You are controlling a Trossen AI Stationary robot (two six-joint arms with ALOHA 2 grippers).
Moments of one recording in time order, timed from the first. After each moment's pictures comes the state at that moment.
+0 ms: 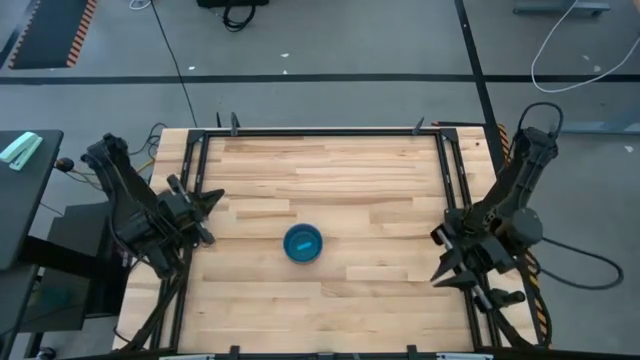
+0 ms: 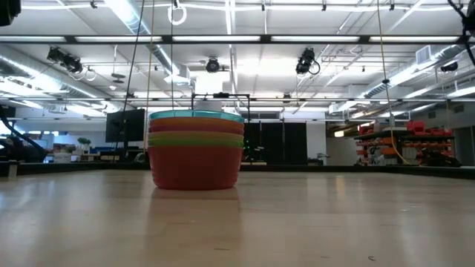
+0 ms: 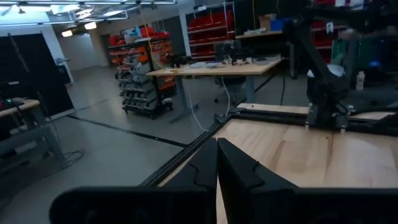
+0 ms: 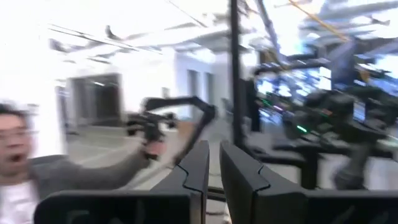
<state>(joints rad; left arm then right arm) -0.97 0.97 0.94 -1.56 -1.57 -1.50 1.01 0.93 0.68 0.55 0.53 -0.13</state>
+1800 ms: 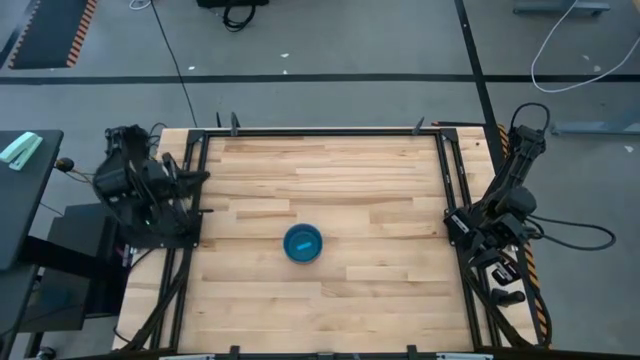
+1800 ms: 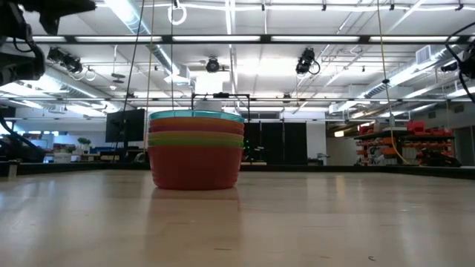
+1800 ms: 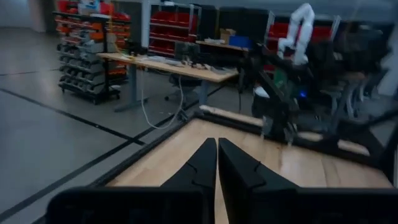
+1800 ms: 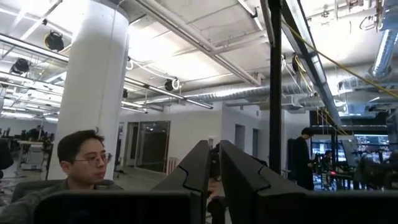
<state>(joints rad) -1.16 0.46 0.81 -1.57 -1.57 -1.39 1.00 0.54 0.31 0.75 0.26 -0.24</state>
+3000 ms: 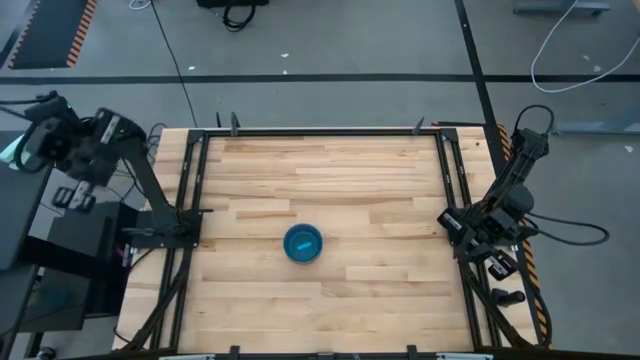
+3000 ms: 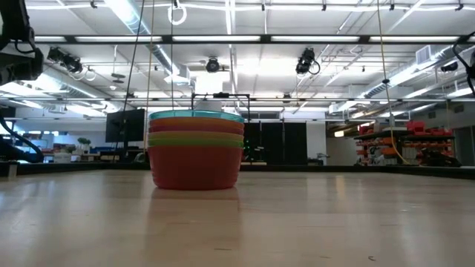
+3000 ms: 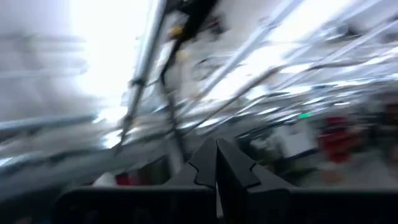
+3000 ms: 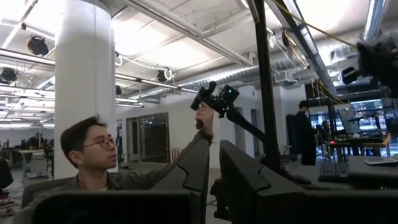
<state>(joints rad) -1.13 0.47 1.20 -0.05 -0.45 0.65 0.94 0.49 0.31 0.63 0.26 -0.08</state>
